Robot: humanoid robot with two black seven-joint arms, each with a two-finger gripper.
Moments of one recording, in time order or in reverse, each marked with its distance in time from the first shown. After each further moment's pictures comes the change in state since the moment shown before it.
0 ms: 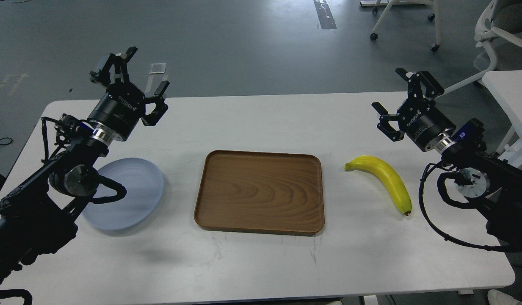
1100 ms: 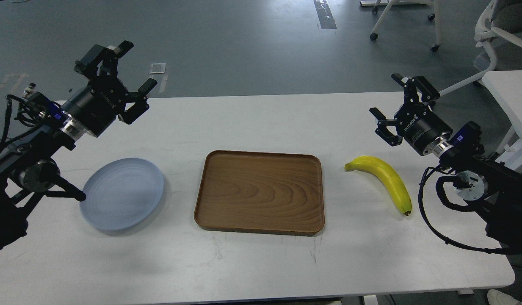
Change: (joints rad) left arm -0.051 0.254 0.047 -0.142 0.339 -0.114 -0.017; right arm -0.002 0.005 -0.038 -0.022 -0.011 0.000 0.000
